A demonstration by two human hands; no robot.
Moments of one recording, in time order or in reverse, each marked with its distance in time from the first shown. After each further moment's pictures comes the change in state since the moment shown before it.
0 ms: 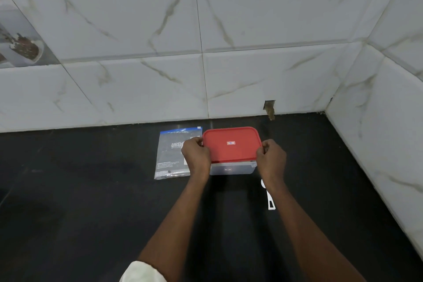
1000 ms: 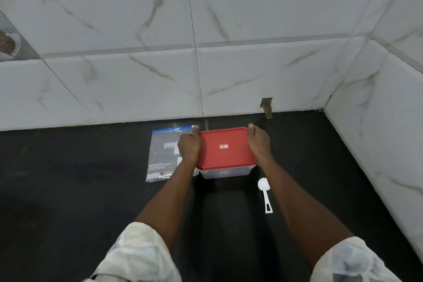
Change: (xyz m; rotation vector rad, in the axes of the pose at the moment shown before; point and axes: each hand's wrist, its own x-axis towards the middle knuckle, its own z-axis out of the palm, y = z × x) left_hand 0.063 -0.015 0.032 0.017 -0.135 -0.166; right_hand 0.066 -0.009 0.034 0.040 -0.202 0.012
